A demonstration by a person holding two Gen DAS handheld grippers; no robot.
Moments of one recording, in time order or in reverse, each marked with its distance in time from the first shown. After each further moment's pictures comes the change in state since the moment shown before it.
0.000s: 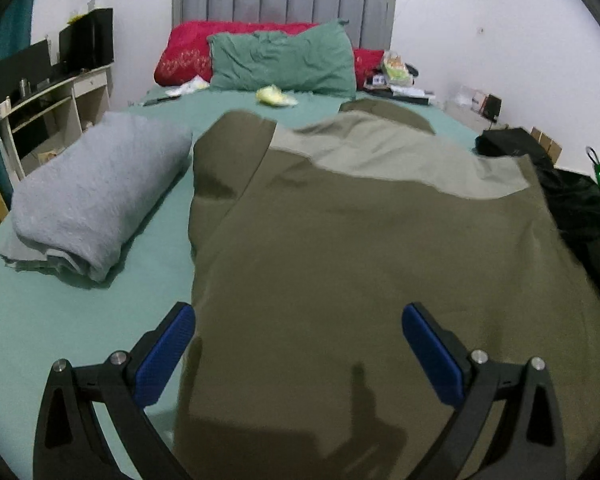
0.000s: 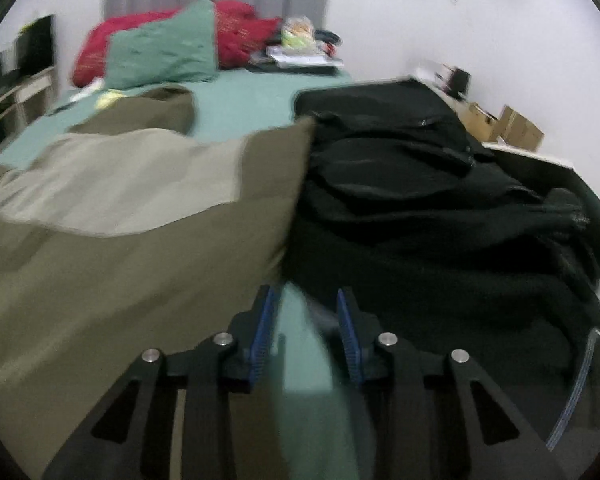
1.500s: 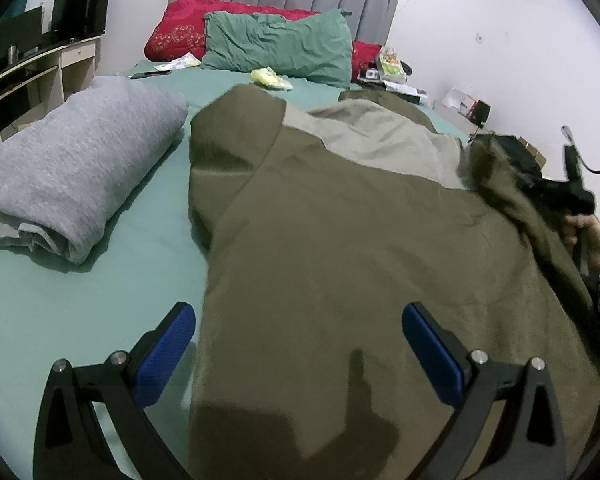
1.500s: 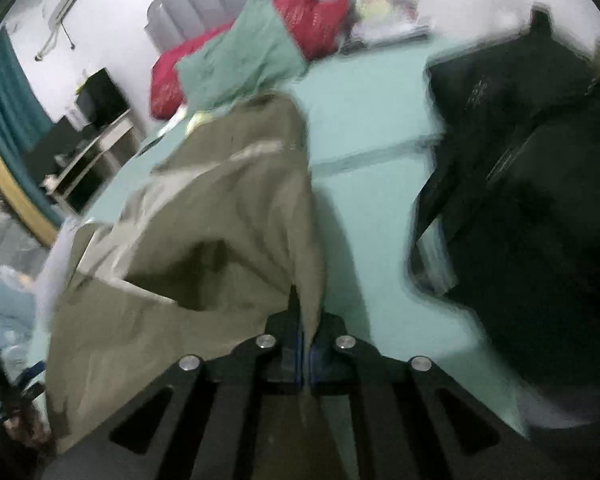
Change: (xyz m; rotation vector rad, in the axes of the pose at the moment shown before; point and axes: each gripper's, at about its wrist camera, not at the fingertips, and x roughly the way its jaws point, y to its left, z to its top) left arm 0.015 0.033 0.004 -0.073 0.027 -0.128; right arm -0.007 0.006 0.042 0.065 -0.041 0.439
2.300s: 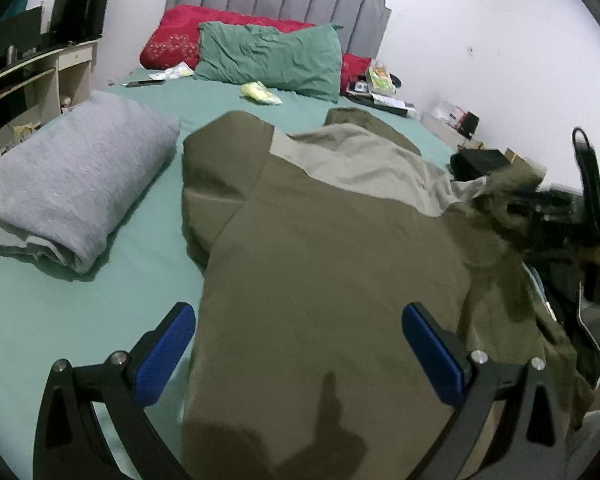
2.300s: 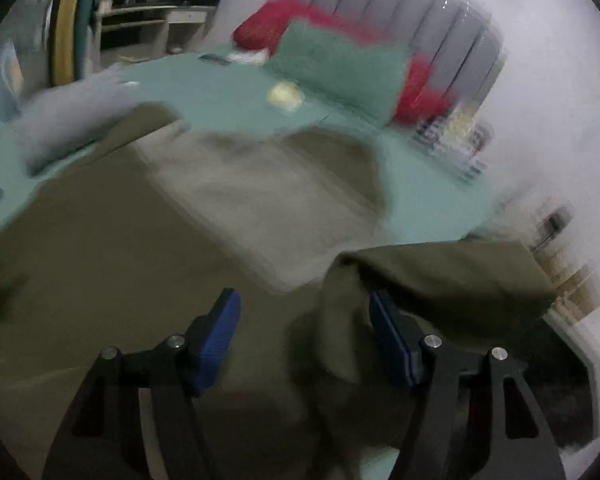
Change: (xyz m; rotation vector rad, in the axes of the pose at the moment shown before) left arm -0.026 -0.009 0.008 0.000 -0.016 -0.041; right arm -0.077 0.173 -0.062 -0.455 0.084 -0.093
